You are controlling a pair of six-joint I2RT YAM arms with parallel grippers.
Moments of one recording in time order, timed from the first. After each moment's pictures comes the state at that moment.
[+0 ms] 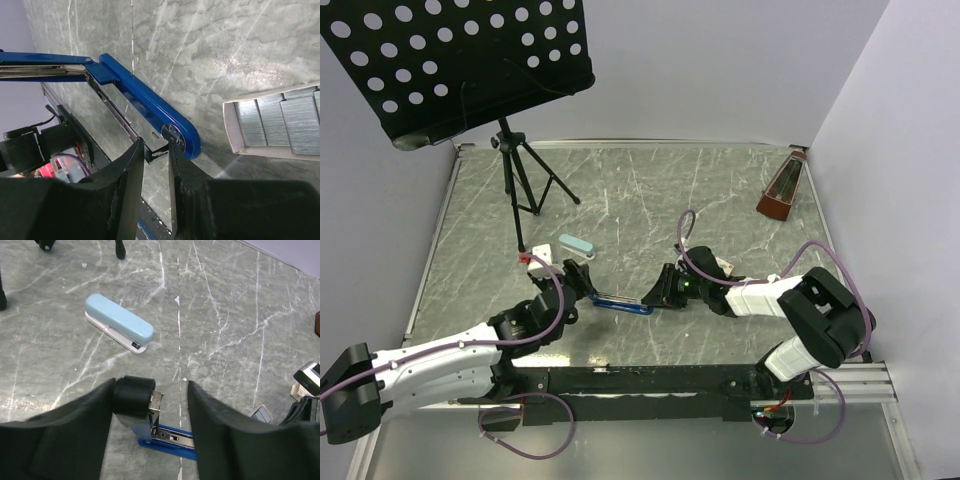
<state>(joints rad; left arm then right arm) -1.04 0.83 0.37 0.07 -0.93 -0.75 0.65 1.49 0.47 0.33 -0.41 0.93</state>
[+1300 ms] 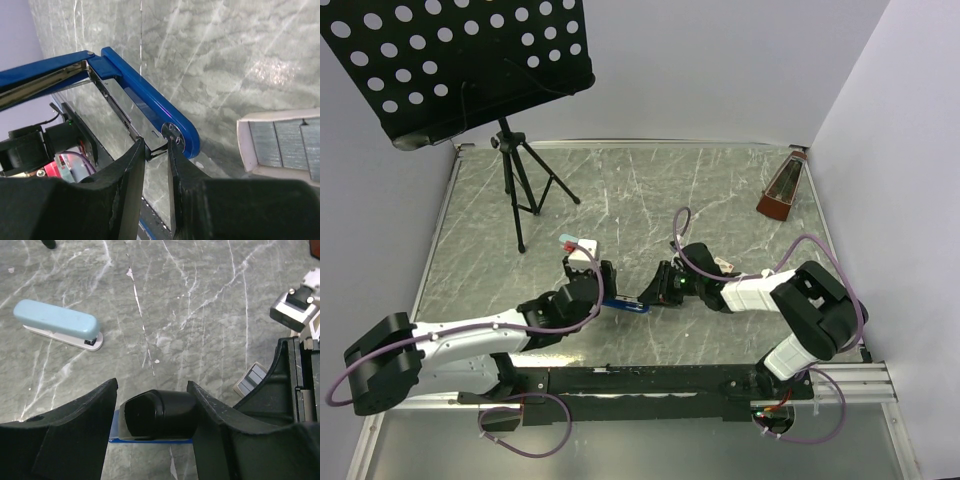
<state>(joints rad) -1.06 1.10 0.45 0.25 -0.74 -0.51 0.65 1.54 0.50 0.34 -0.44 0.93</state>
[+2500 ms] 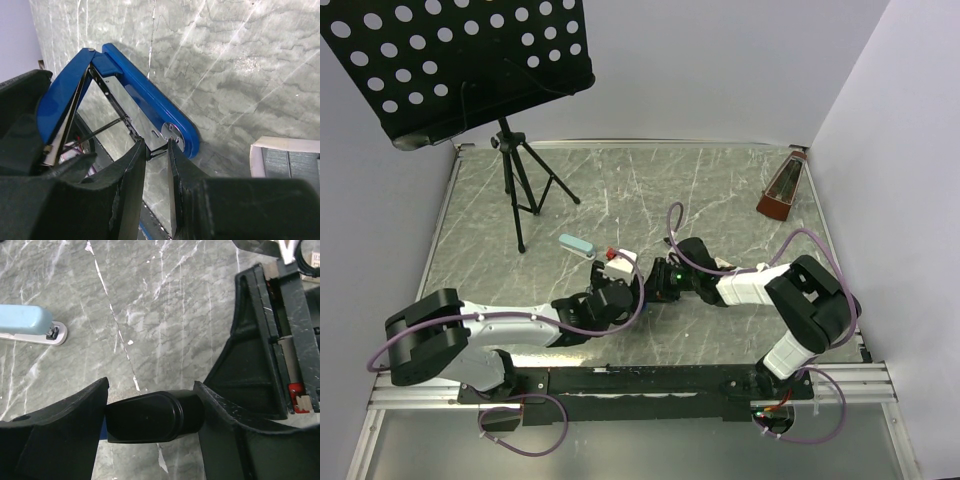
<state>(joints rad) -1.17 1.36 0.58 0.23 -0.73 -0.42 0.64 1.59 0.57 0.32 -0.48 0.87</state>
